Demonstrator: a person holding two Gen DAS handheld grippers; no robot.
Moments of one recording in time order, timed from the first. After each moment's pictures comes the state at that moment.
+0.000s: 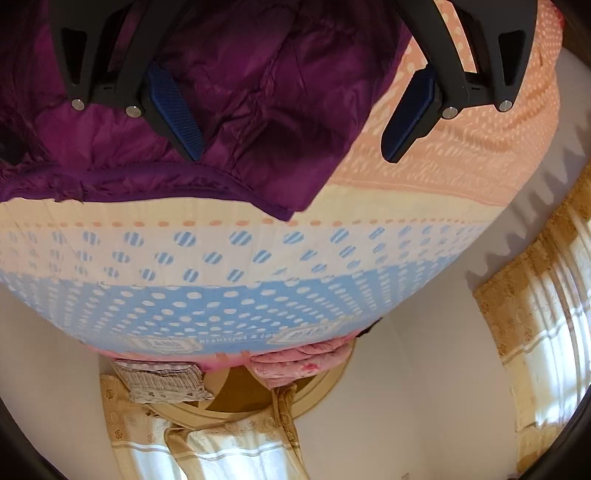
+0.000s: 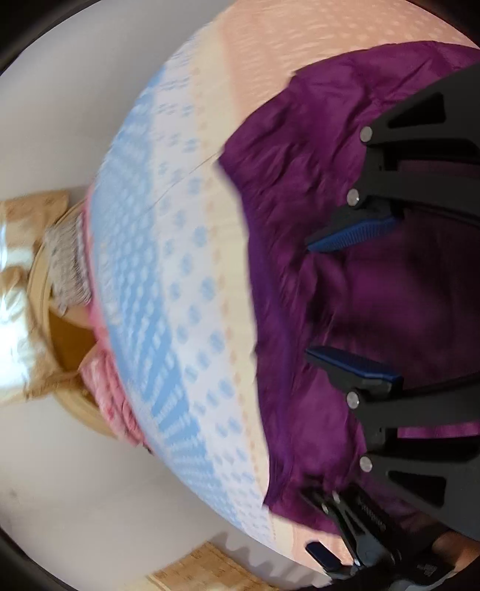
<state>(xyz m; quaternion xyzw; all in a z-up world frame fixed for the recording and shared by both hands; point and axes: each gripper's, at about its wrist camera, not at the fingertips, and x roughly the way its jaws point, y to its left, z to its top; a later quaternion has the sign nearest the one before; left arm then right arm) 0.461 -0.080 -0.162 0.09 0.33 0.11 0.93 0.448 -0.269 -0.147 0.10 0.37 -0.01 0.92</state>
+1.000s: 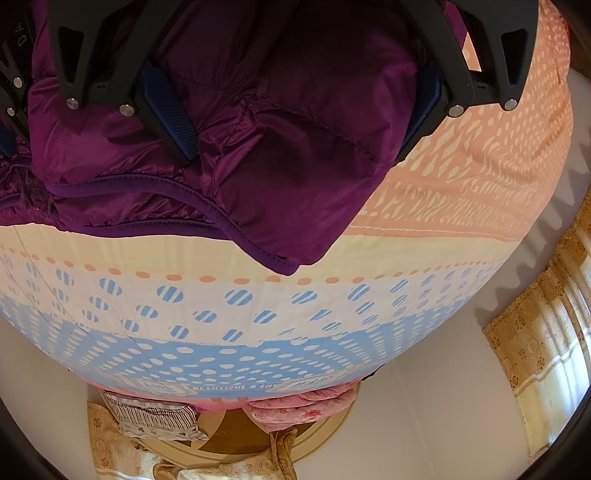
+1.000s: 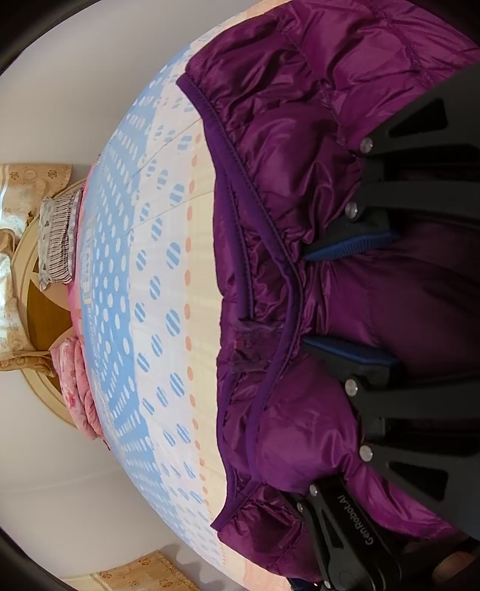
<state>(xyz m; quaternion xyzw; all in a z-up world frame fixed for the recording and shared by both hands) 0.492 -0.074 -0.214 0.06 0.41 0.11 0.91 0.483 -0.244 -0.207 0.04 0.40 -0.03 0.91</state>
